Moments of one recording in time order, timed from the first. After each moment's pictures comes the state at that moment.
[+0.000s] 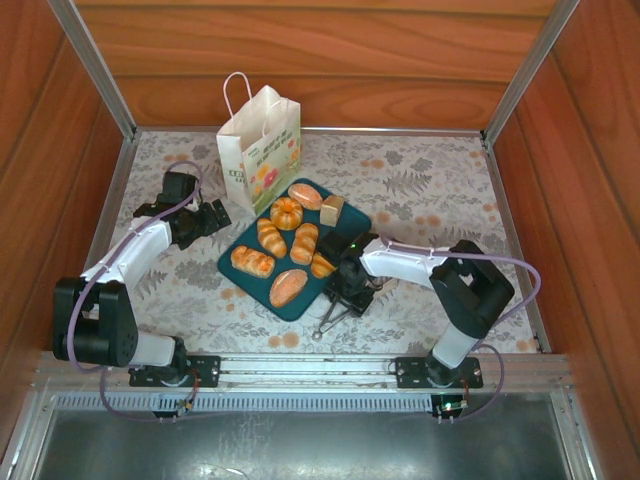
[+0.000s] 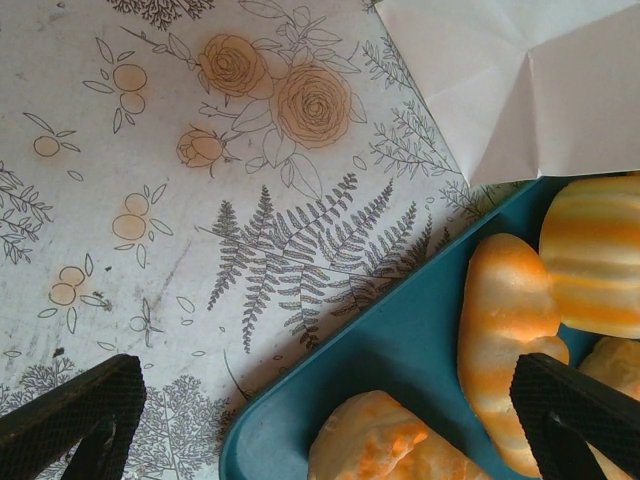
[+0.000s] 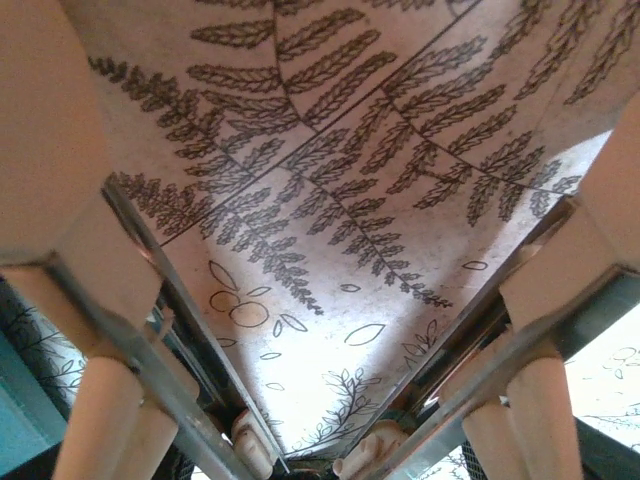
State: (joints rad) left arm -0.14 1.39 0.92 -0.58 0.13 -0.61; right arm 0.87 1.69 0.95 -0.83 -0.17 1.43
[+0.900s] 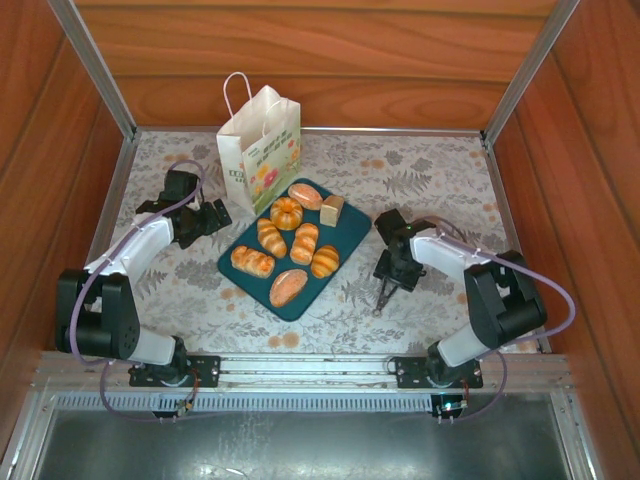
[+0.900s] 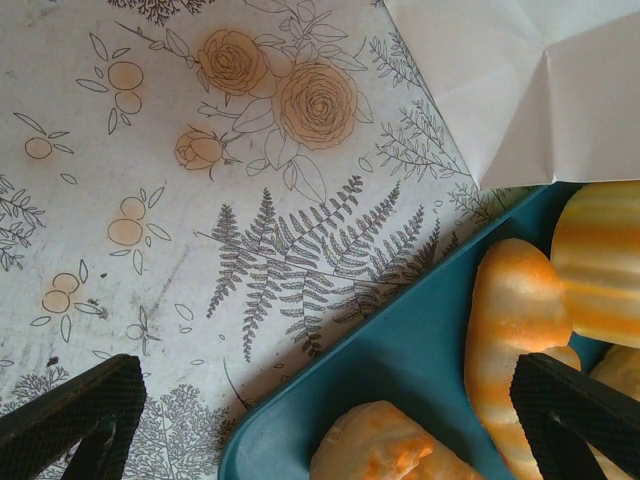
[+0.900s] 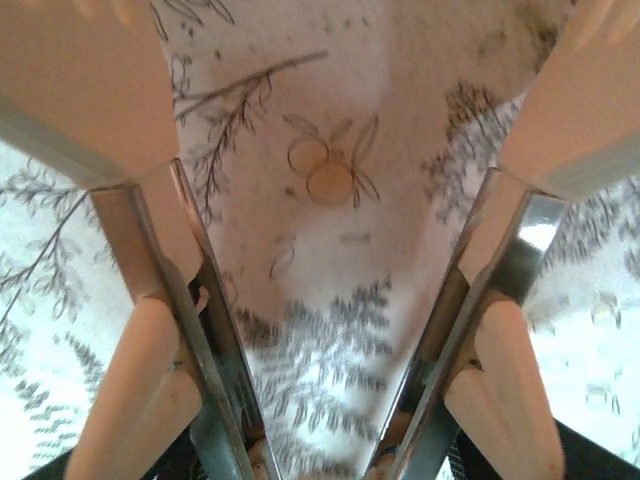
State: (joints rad) left arm -0.14 1.43 0.94 -0.58 0.13 -0.61; right arm 0.46 1.55 0.82 -0.79 0.06 0.81
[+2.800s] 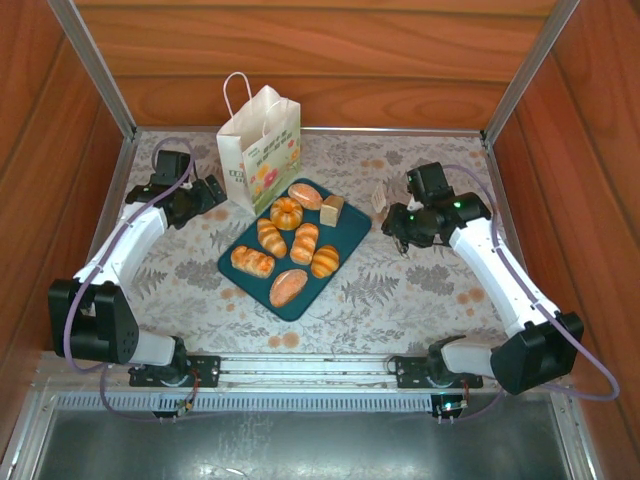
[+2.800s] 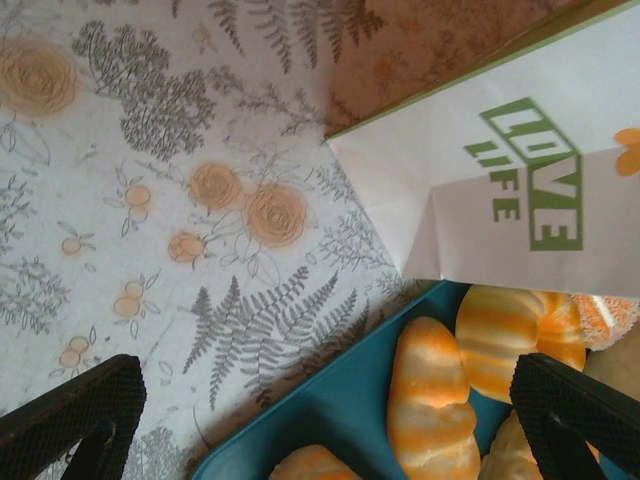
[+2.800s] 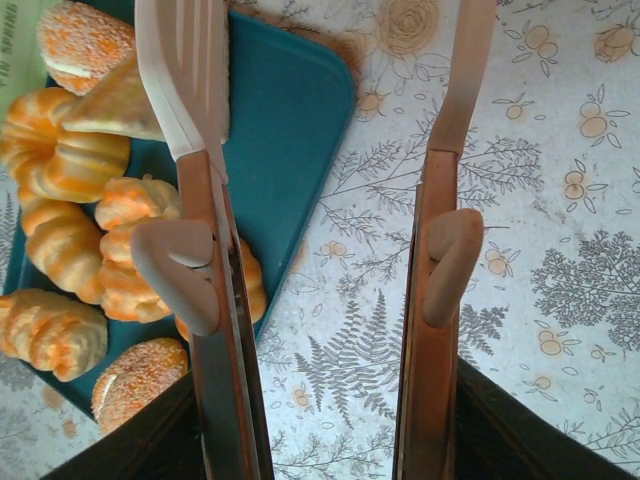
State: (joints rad) left arm -0.14 1.40 1.10 -0.65 0.06 -0.67; right arm 0.38 1.27 1.21 -1.03 -0.12 0.58
